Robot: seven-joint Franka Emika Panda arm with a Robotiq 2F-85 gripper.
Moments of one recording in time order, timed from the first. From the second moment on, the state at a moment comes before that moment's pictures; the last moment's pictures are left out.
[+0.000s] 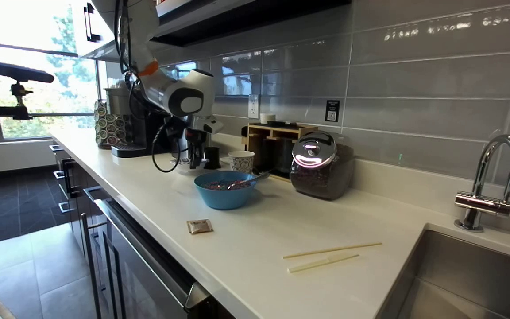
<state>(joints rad) 0.11 0.32 0.11 -2.06 0.41 2.57 0.49</state>
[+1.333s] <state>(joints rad) -0.04 -0.46 0.01 -2.65 0.57 2.42 0.61</state>
